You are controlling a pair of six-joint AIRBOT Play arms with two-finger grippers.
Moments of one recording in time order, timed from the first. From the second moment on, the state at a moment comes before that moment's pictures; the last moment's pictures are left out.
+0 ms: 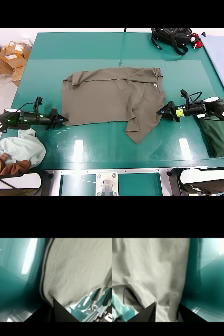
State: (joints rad) left arm 0.38 -1.48 0.65 0.57 -1.11 -0.97; right arm -0.44 -1.58 0.86 -0.81 1.23 1.15
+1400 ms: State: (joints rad) left arm 0.38 -0.88 2.09 0.61 -1.37 -1.29; right arm -0.55 -0.74 1.87 -0.85 1.04 1.31
